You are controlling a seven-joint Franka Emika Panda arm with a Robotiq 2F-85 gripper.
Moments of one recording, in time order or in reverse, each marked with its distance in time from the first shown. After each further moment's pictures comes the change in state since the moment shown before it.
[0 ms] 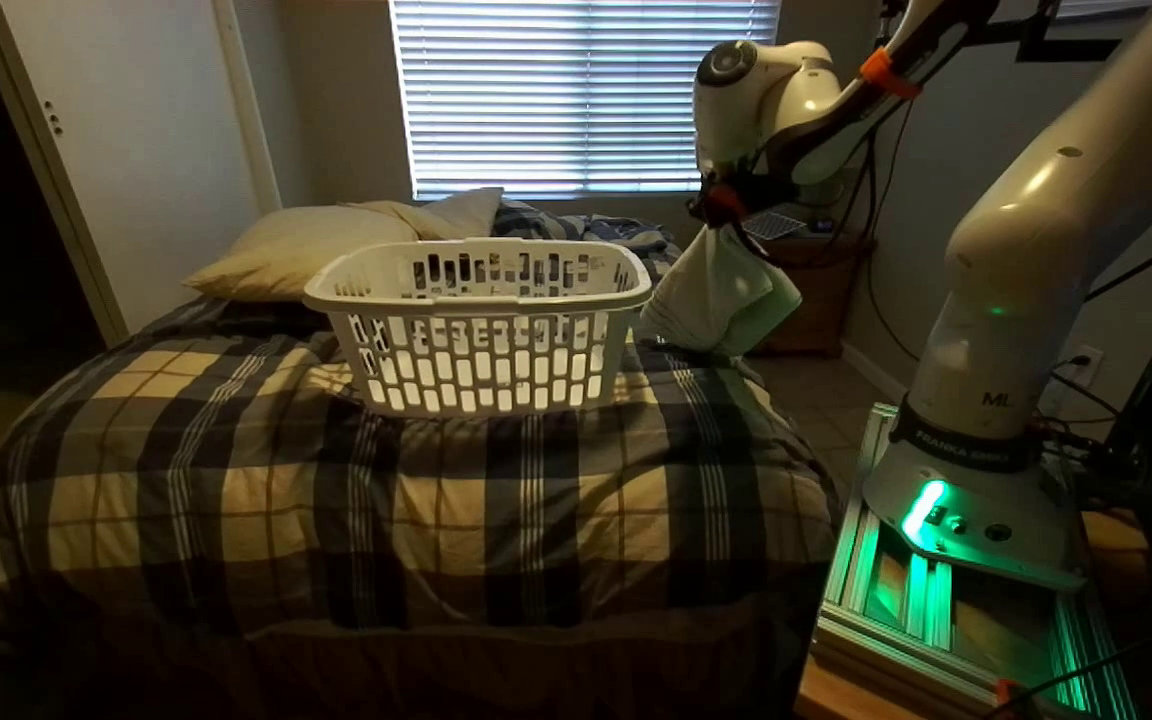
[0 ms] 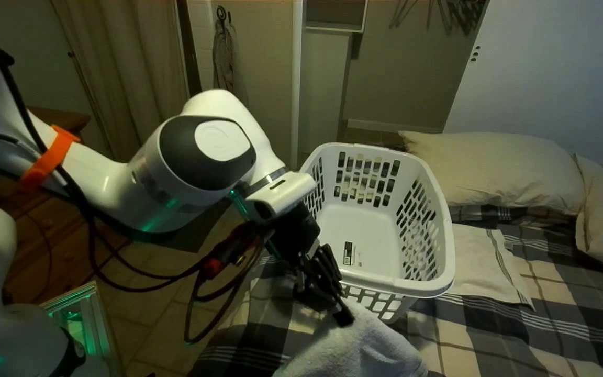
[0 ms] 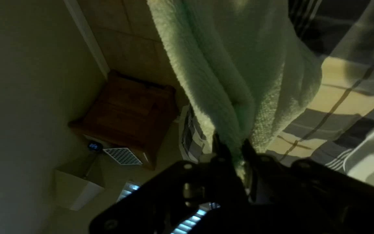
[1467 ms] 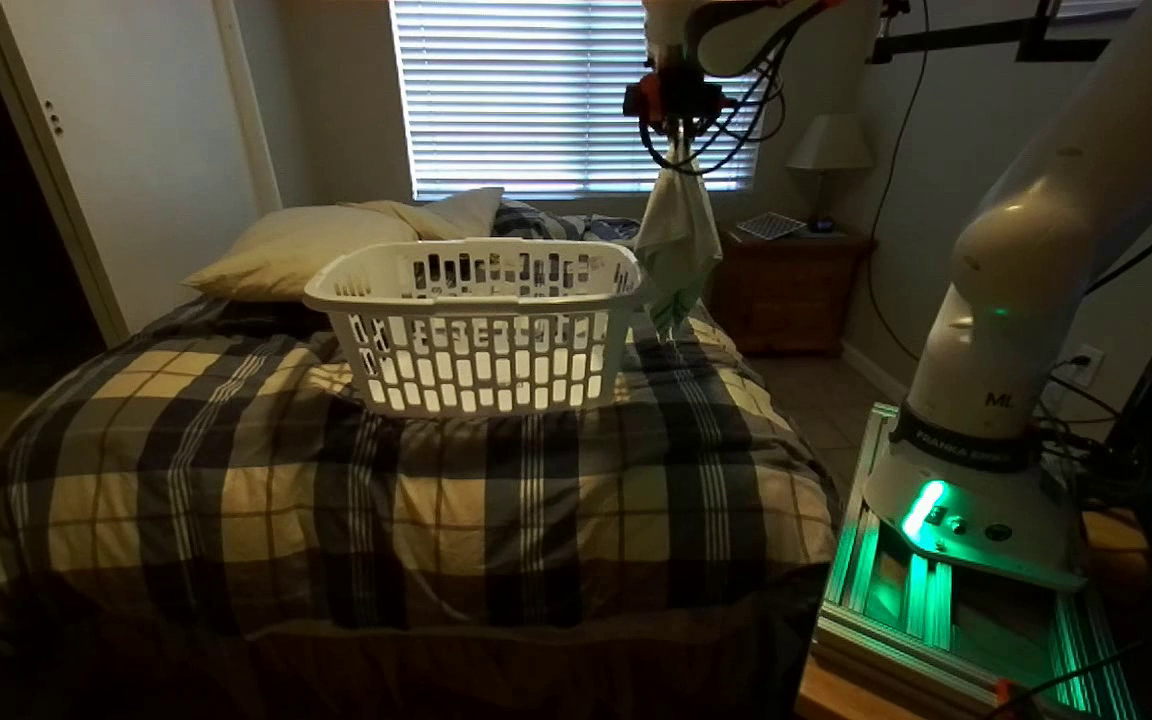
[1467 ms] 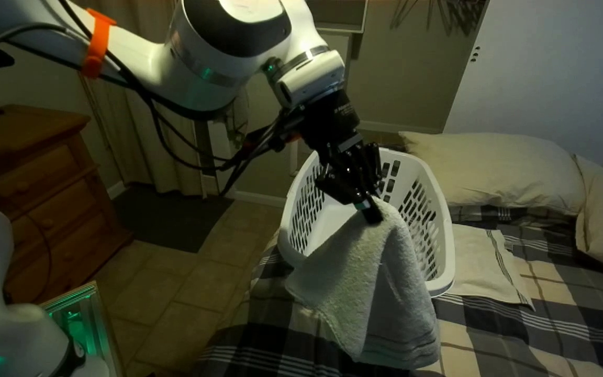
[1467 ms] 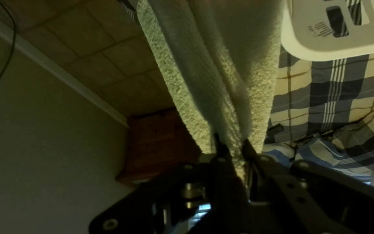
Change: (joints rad) arm 0.051 0.047 0.134 0.360 0.466 -0.251 0.146
